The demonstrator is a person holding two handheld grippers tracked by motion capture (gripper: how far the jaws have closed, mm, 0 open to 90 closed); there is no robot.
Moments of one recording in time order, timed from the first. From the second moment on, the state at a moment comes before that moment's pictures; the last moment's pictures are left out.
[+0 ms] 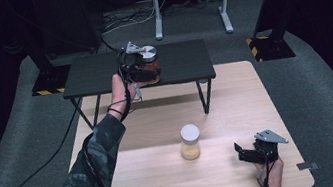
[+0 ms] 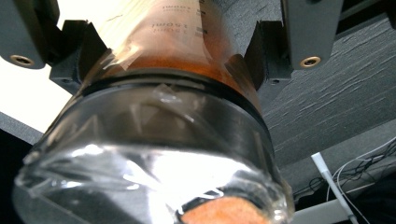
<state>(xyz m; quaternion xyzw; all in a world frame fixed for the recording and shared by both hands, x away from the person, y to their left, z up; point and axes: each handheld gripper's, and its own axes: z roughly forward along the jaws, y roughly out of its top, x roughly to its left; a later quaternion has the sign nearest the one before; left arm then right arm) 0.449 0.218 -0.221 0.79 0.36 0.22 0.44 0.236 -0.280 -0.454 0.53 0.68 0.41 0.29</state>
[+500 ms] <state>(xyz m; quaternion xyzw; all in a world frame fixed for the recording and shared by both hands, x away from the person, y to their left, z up) 0.458 0.215 -0.224 0.79 0.37 0.22 0.44 0.236 -0.280 -0.454 0.53 0.68 0.41 0.29</state>
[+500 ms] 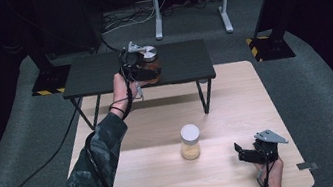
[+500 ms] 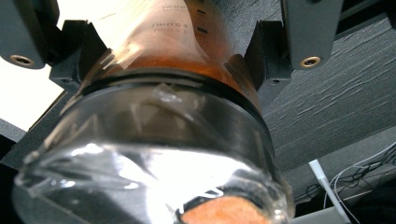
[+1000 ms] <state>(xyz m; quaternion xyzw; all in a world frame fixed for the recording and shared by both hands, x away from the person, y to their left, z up) 0.462 0.219 -0.234 0.78 0.38 0.22 0.46 0.236 -0.279 -0.454 0.53 0.69 0.41 0.29</state>
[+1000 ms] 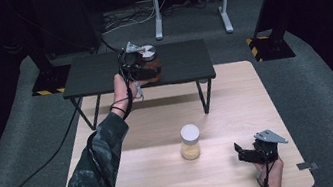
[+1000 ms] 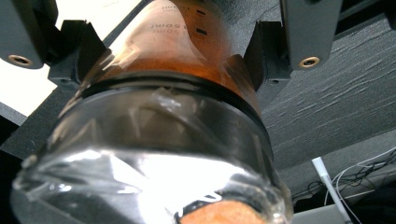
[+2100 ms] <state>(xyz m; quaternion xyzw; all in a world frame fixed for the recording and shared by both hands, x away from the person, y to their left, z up) 0.410 0.249 -0.231 0.82 0.33 0.18 0.42 0.236 -0.280 -0.453 0.53 0.69 0.41 0.29</state>
